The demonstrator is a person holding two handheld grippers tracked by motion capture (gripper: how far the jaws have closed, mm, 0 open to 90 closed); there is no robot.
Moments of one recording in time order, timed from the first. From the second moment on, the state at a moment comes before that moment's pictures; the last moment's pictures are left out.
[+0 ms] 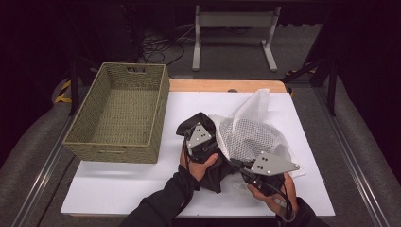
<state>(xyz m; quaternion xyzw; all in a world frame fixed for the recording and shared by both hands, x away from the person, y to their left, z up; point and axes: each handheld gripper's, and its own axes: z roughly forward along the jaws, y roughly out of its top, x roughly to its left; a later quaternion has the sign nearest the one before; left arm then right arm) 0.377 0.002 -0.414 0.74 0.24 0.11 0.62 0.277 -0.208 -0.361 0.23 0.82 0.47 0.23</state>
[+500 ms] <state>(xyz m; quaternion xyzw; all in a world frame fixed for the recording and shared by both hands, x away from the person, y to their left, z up) 0.345 0.081 -0.402 0.84 0.16 0.16 0.49 0.252 -0.221 -0.371 0.21 0.83 0.46 0.22</state>
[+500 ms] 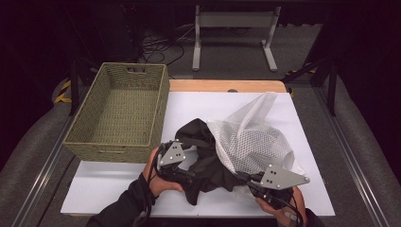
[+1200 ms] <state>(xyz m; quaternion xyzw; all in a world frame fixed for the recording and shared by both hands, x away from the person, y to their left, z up) 0.382 0.026 -0.418 0.86 0.15 0.13 0.47 0.294 -0.249 -0.396 0.27 0.83 0.42 0.26</state>
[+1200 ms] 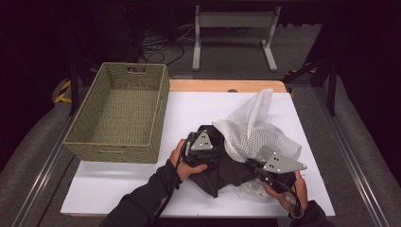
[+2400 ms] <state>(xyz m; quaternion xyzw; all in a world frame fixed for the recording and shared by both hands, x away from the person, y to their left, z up) 0.364 0.045 -0.423 0.77 0.29 0.23 0.52 0.286 -0.180 -0.365 0.18 0.84 0.46 0.21</state>
